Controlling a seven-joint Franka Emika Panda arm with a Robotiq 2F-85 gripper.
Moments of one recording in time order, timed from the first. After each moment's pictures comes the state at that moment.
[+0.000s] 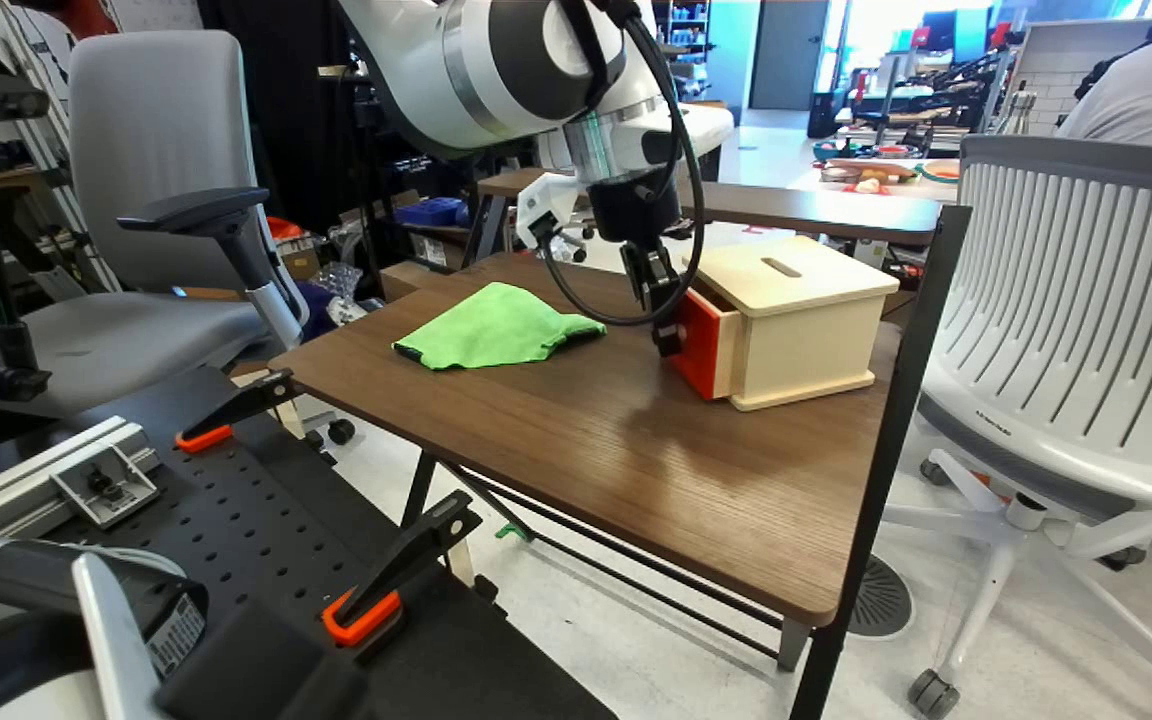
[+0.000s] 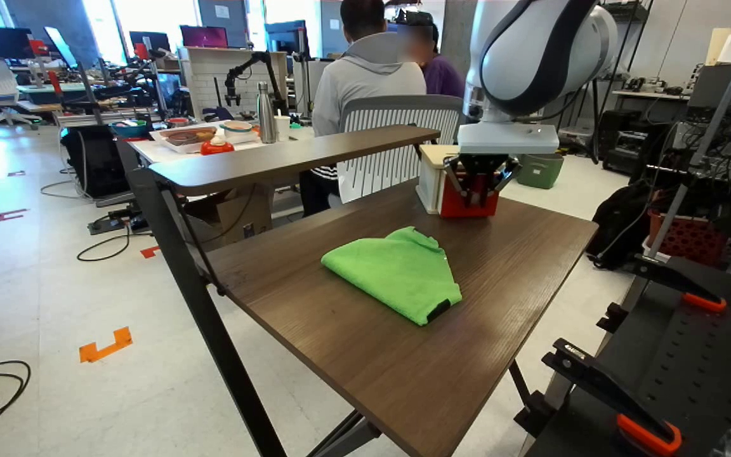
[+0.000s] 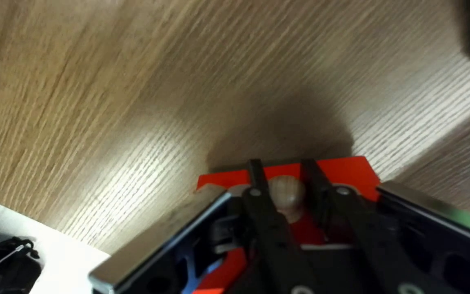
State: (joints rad) arm 0.19 0.65 -0.30 -2.00 -0.08 2.79 0.75
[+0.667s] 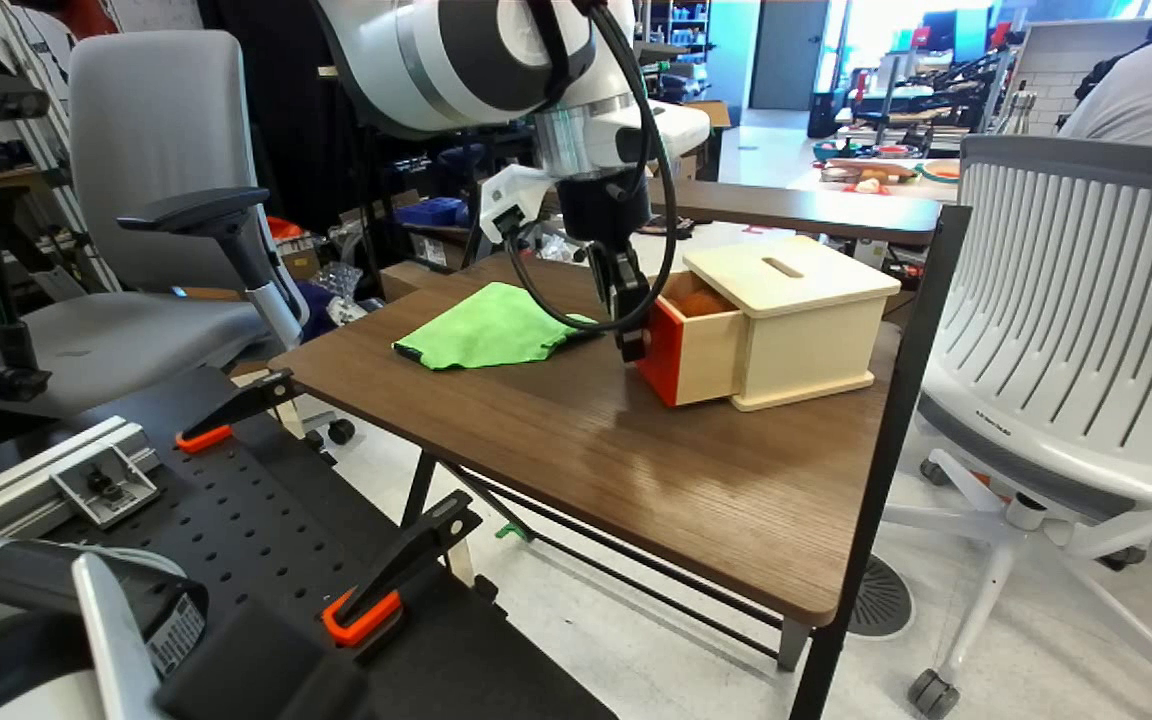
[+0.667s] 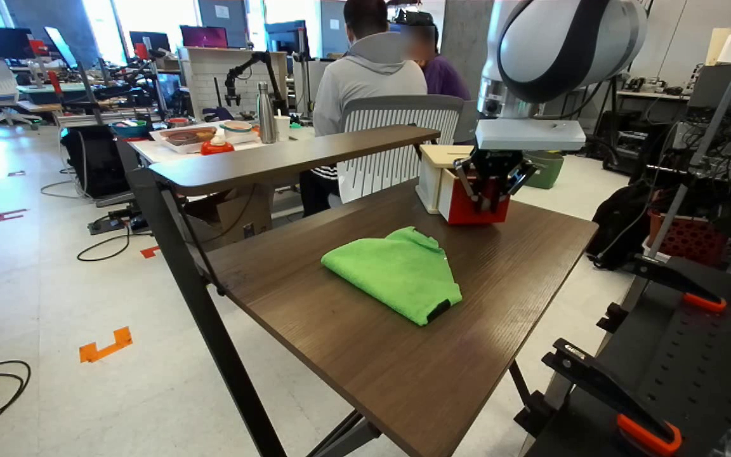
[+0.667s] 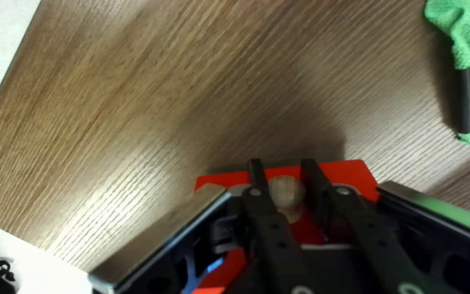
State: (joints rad) arm 0.14 0.57 -0.24 -2.11 -0.04 2.78 0.64
